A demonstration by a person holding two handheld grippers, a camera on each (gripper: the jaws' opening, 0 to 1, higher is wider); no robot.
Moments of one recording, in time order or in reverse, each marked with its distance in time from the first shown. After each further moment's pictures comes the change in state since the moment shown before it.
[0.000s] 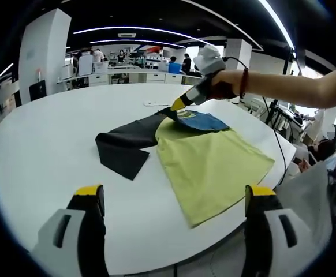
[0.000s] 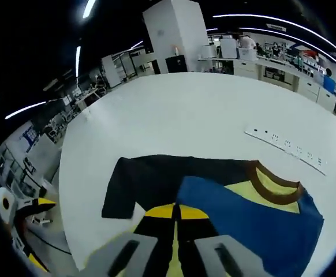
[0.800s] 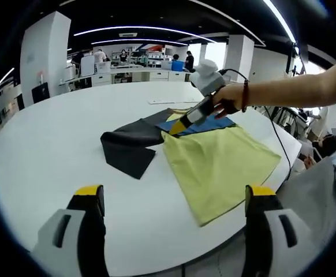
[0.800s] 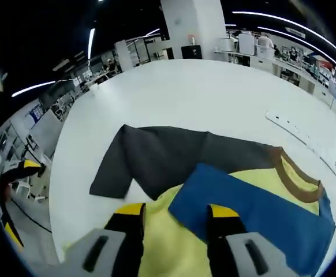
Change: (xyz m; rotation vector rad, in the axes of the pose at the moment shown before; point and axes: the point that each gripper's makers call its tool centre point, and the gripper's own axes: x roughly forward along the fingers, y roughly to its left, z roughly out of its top) left arm 0.004 0.006 -0.003 0.017 0.020 0.017; right arm 0.028 0.004 -0.036 -0.200 0.060 0.021
